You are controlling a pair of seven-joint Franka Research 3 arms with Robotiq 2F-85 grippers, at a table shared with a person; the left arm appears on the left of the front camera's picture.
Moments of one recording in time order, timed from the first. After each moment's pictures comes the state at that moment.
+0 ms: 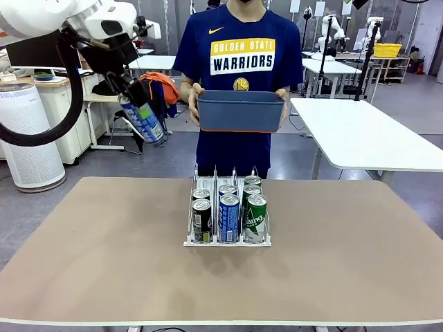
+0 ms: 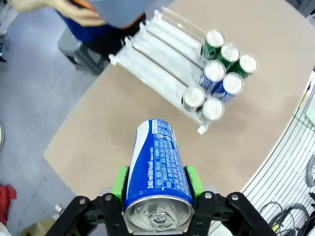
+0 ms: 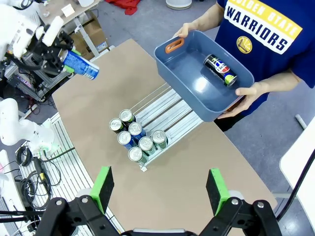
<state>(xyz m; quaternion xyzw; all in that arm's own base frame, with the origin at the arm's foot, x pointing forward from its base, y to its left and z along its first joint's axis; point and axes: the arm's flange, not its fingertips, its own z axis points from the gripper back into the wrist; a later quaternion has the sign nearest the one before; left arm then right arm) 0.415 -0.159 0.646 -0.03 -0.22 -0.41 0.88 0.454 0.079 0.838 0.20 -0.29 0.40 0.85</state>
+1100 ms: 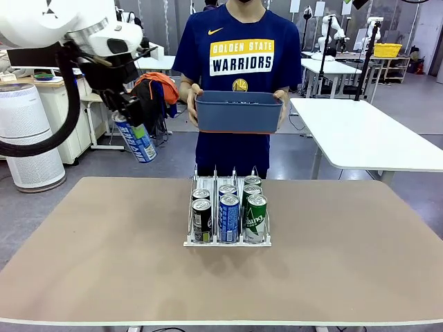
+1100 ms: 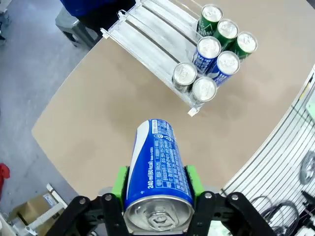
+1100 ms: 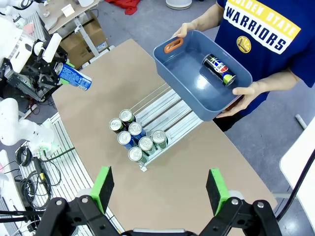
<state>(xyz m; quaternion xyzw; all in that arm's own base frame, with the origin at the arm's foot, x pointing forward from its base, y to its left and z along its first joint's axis) 0.387 -0.180 0.626 -0.02 -0.18 -0.39 0.90 0.454 0.079 0.838 0.20 -0.29 0.40 0.85</state>
